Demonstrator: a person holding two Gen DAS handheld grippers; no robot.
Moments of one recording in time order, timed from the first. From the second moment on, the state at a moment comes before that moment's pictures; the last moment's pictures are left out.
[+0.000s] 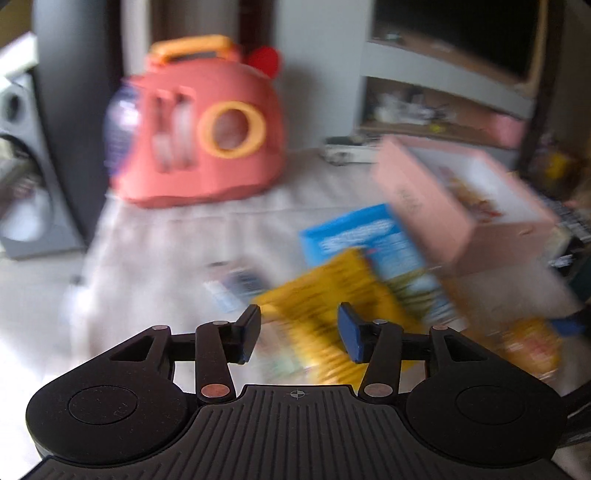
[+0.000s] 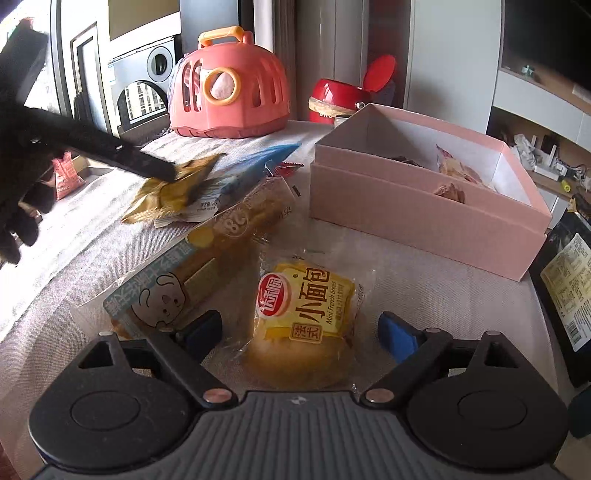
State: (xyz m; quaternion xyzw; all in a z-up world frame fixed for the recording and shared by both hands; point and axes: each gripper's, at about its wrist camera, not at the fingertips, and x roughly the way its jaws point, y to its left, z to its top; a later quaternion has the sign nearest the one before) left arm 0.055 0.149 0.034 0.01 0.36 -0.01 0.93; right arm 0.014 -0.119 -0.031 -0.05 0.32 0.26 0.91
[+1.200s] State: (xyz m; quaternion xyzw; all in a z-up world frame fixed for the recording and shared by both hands) left arm 0.012 0.086 0.029 -0.10 0.40 -0.20 0.89; right arm 0.008 -0.129 -0.033 -0.06 0.34 0.28 0.89
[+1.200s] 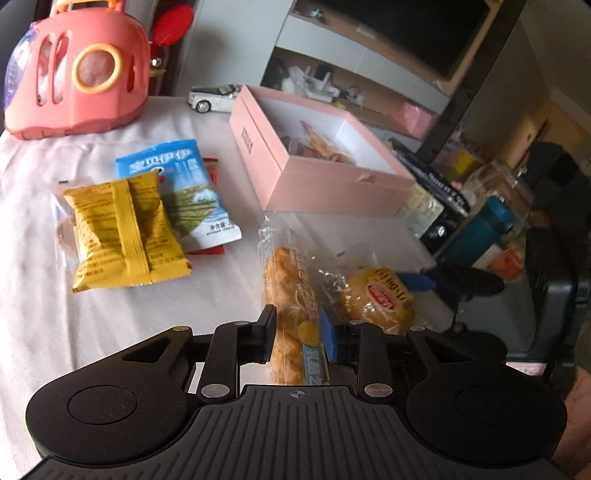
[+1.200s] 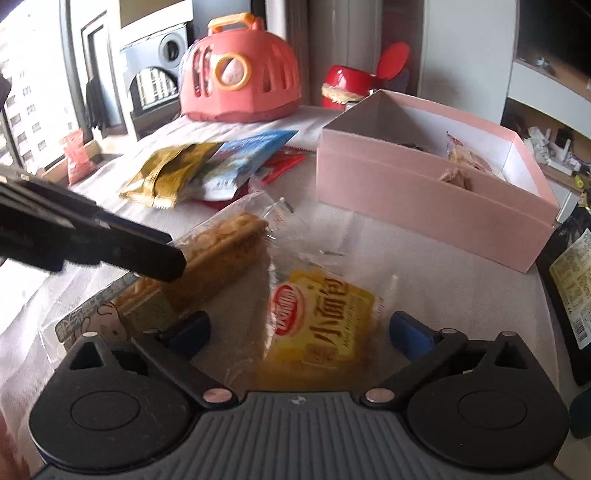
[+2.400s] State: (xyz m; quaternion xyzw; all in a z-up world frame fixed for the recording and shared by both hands) left arm 0.051 0.195 -0.007 -0.27 0.32 -0.10 0.90; right arm 0.079 -0.013 0.015 -0.07 0.34 0.28 0.90
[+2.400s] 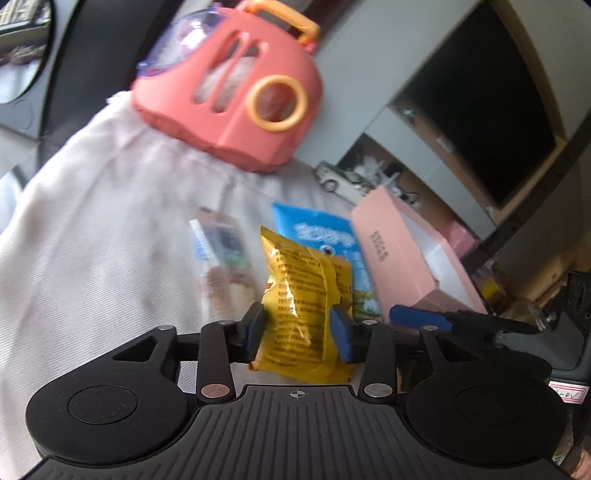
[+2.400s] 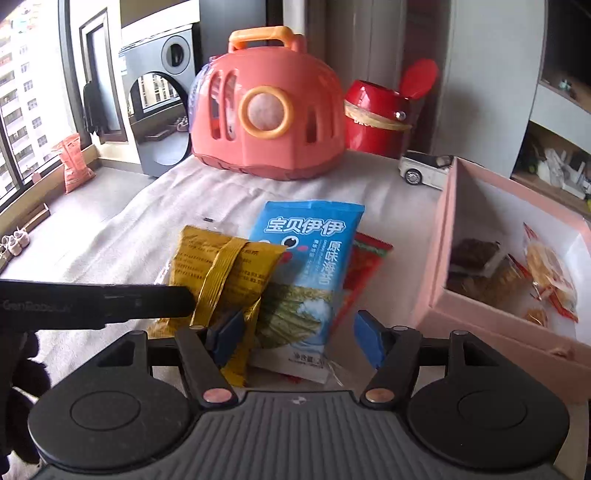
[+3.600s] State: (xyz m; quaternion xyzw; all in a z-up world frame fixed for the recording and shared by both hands) left arm 0.063 0.125 0.006 -0.09 0.34 -0.07 0.93; right arm 0.001 -0.120 -0.017 -0.09 0.31 0.22 0.92
